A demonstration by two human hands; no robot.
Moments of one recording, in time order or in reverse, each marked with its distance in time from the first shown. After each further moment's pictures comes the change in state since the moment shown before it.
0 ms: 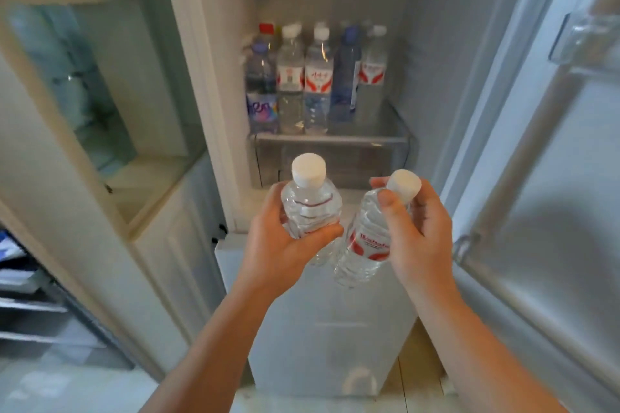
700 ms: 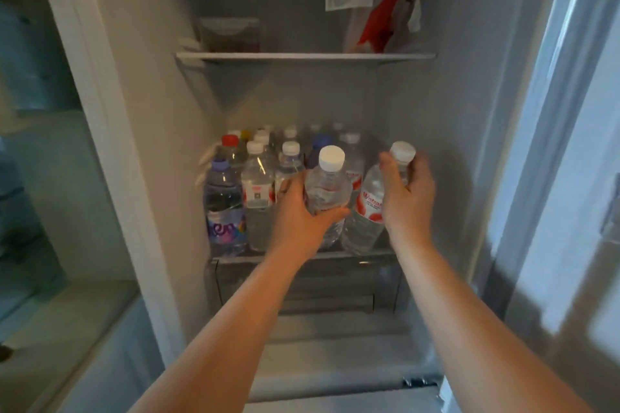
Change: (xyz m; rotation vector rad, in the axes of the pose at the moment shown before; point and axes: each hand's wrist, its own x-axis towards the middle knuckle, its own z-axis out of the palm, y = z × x) left_hand 0.271 0.010 0.074 -0.008 -0.014 0.221; right_hand 0.271 0.017 0.046 0.037 0.300 -0.225
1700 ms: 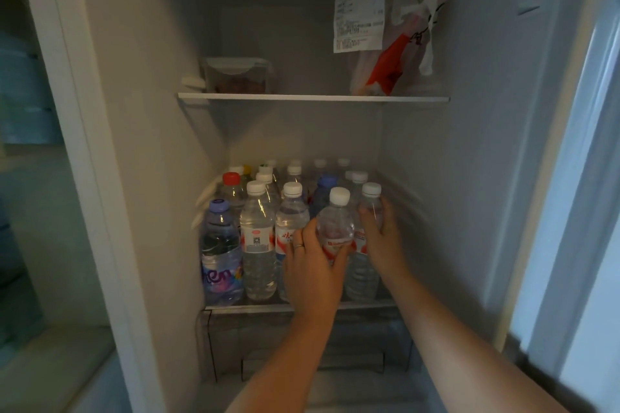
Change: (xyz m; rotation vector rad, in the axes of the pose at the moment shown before) left_hand 0.027 -0.064 0.051 0.527 0.327 0.095; right_hand 0.039 0.080 0.038 0.043 -0.309 0.136
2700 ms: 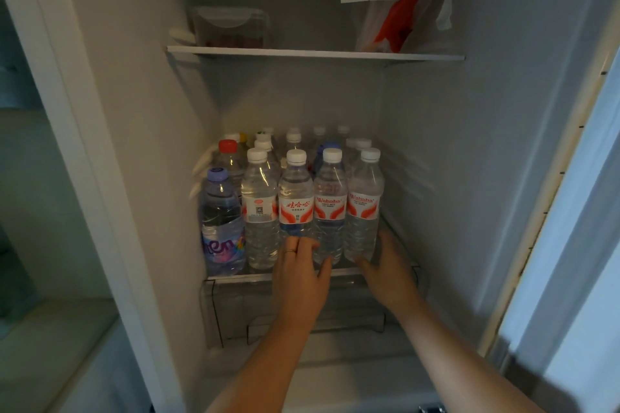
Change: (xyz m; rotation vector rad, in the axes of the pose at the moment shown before) left_hand -0.039 -0.065 -0.004 0.009 -0.183 0.074; right_hand -0.072 0.073 -0.027 -0.521 -0.124 0.054
